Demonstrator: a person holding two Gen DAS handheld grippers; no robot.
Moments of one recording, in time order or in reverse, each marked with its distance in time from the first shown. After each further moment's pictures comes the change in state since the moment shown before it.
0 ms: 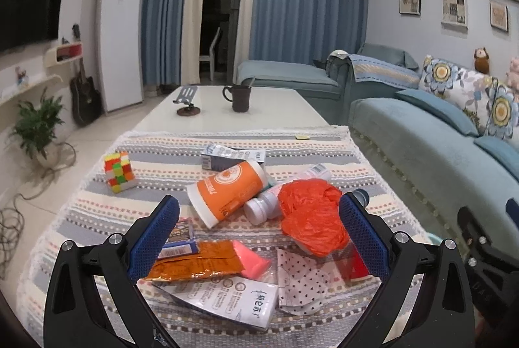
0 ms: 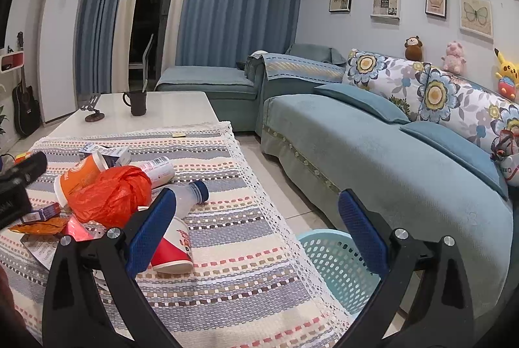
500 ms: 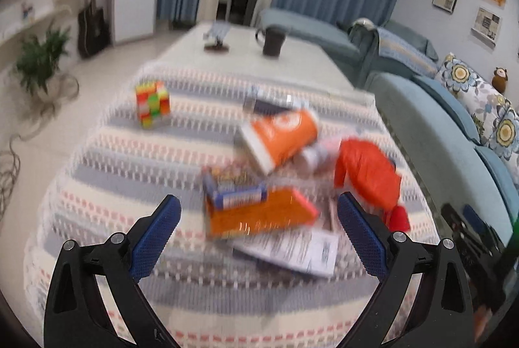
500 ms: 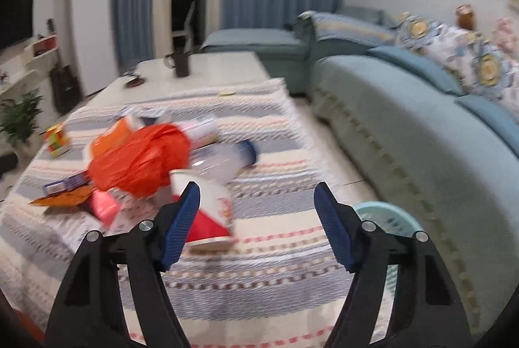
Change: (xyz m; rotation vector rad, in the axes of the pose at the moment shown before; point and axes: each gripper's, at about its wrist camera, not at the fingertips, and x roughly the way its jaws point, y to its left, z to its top) left arm 0.009 0.096 -0.013 -0.160 0.301 -0.048; right arm 0.045 0.013 -0.016 -0.018 0.194 0.284
